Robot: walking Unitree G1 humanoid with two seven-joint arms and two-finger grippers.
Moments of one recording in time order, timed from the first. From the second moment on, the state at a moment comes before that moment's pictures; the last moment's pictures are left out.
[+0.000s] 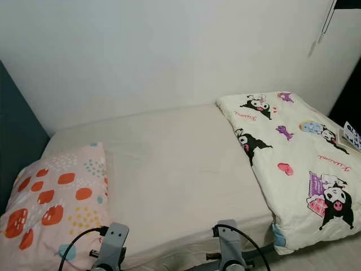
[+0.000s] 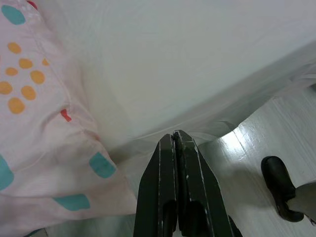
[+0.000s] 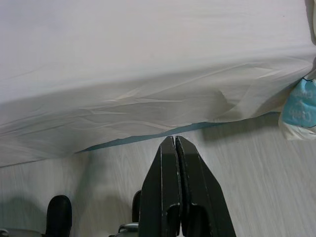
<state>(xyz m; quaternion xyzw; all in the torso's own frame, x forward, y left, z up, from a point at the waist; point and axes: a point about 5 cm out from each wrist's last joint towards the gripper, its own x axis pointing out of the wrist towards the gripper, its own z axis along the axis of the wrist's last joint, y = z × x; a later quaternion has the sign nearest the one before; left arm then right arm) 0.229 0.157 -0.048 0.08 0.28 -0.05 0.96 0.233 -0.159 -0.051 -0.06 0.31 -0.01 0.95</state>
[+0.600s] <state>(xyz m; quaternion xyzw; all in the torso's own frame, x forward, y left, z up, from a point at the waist) 0.229 0.157 -0.048 0.08 0.28 -0.05 0.96 0.233 -0.160 -0.051 -0.07 0.31 -0.02 0.95</state>
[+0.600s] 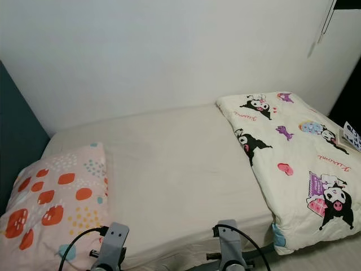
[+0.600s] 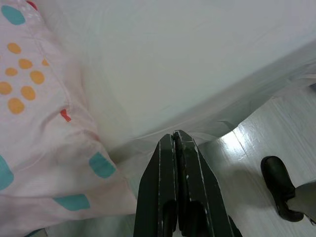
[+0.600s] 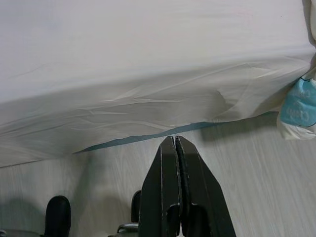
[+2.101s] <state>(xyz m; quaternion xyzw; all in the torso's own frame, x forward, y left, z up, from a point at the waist) 0.228 0.159 -0.046 0.08 0.26 -0.05 0.96 0.238 -0.159 -0.048 -0.06 0.31 -0.01 0.95</state>
